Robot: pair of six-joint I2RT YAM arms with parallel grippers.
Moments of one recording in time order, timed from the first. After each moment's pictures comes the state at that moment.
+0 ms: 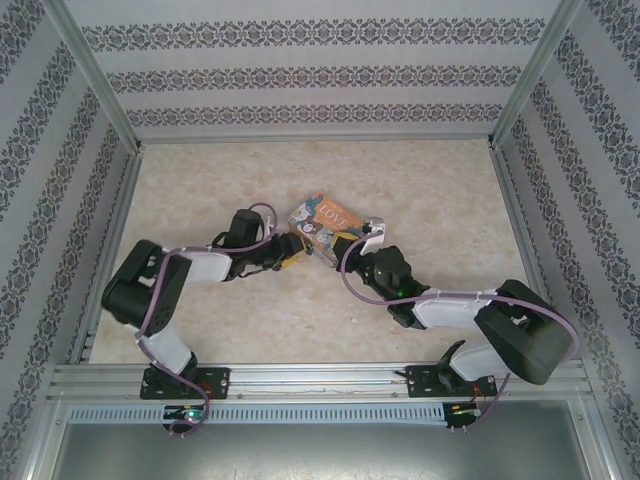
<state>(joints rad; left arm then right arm) -0.37 1.67 0.69 0.30 0.60 -1.00 0.74 1.38 0.38 0.87 0.11 0.63</state>
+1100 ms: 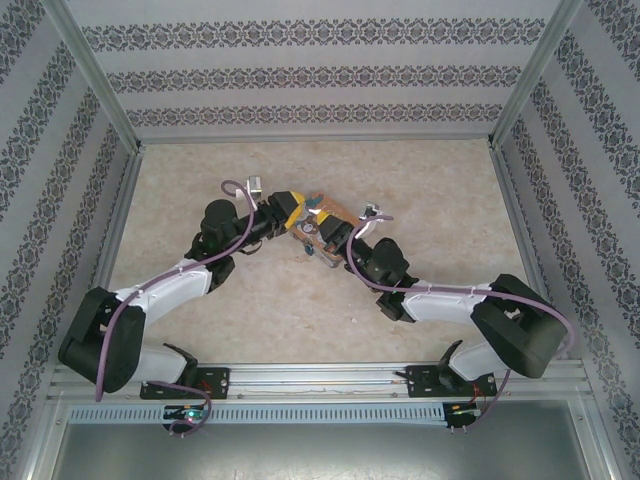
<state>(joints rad) -0.43 1.36 0.68 0.66 0.49 -1.34 0.82 1.43 0.51 1.08 0.14 0.98</state>
